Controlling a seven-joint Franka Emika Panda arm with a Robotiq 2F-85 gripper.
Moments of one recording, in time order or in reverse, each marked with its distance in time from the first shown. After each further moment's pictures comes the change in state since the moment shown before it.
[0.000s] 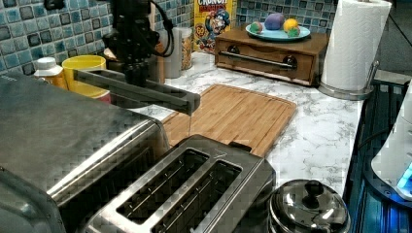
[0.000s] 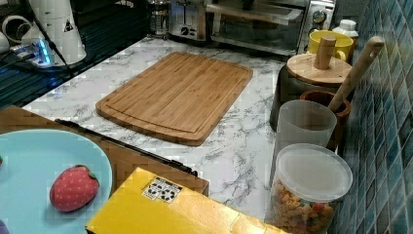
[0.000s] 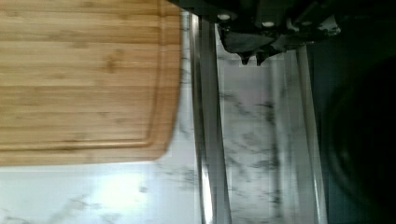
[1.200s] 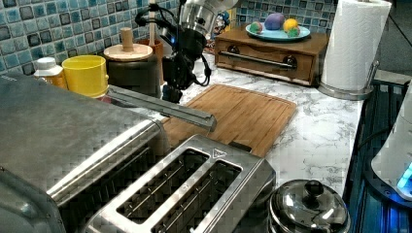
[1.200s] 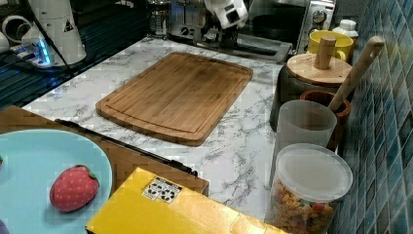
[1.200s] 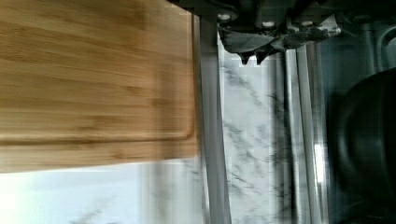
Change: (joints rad) arm -0.177 0.020 -0.176 -0.302 0.783 0.145 -0.952
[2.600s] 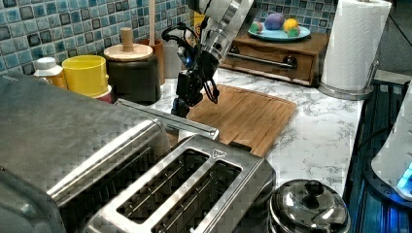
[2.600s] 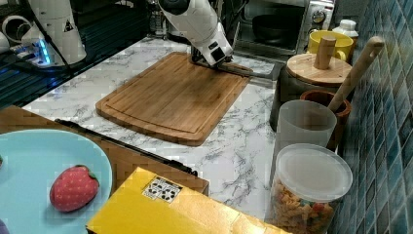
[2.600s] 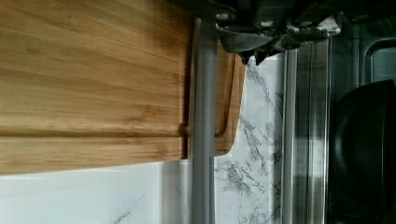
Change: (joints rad) arm -0.042 0.145 -0.082 -0.004 0.254 -0.090 -0.427
